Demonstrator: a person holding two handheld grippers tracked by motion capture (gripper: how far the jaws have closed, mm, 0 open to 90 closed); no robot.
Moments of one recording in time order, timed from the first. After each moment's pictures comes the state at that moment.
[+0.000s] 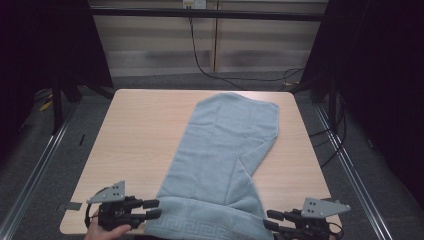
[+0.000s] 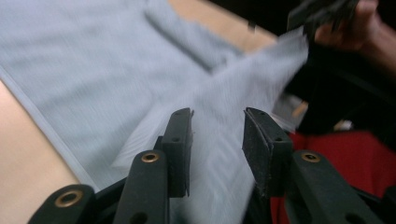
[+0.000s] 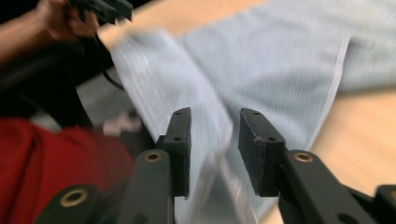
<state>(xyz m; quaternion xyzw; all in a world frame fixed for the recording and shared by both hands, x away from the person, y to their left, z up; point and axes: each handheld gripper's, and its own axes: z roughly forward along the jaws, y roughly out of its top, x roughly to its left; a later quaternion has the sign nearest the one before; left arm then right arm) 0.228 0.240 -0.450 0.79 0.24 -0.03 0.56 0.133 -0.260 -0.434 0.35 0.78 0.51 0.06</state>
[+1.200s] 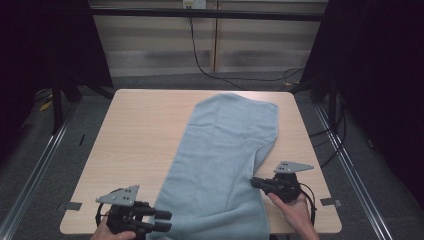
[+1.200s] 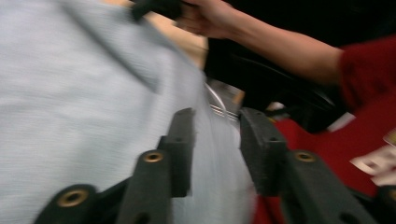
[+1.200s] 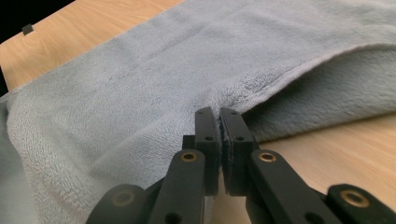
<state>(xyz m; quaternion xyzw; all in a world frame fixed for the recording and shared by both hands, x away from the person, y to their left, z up) 0.225 0.210 -0.452 0.80 0.15 -0.14 0.56 0.230 -0.242 -0.468 0.43 0.78 0.45 0.09</state>
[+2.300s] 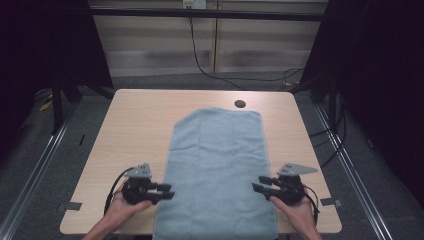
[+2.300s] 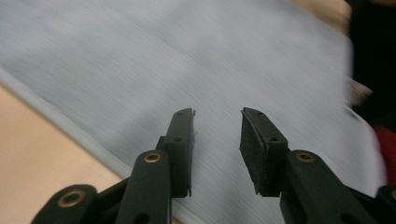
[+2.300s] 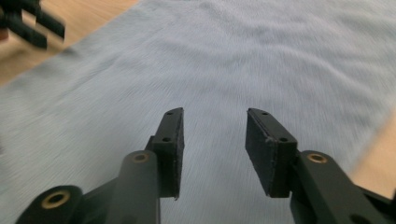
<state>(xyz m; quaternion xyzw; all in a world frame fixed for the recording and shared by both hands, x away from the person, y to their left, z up) 0.303 0.192 -0.481 0.85 0.27 -0.03 0.45 0.239 -0.237 -0.467 0.43 0.79 0.43 0.10</state>
